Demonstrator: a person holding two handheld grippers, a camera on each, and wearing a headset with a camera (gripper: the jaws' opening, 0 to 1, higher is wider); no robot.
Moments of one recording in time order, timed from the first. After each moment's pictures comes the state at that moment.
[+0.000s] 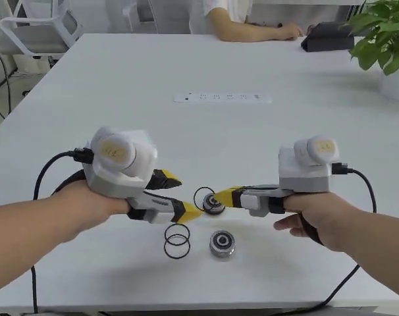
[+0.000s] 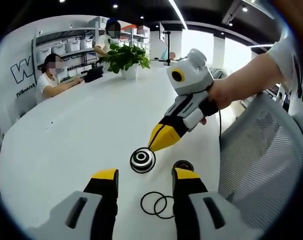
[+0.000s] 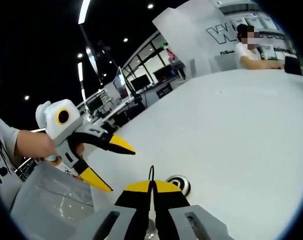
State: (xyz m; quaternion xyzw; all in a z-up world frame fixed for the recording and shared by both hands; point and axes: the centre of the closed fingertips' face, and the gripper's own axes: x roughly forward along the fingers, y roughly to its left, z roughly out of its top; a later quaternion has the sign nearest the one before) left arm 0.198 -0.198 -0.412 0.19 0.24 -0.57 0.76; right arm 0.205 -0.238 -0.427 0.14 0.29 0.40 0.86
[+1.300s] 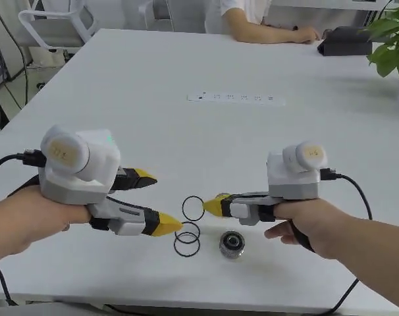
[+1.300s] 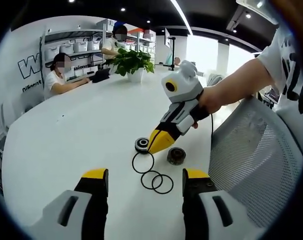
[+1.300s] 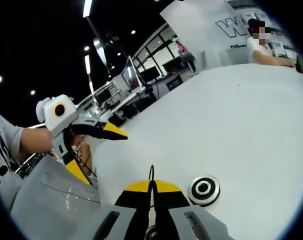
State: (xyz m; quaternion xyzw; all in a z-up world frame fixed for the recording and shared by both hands) left arm 0.179 -0.147 -0.395 0.16 0.24 -0.55 0.78; right arm 0.195 -0.192 -0.437 0.13 0.32 0.44 0.83
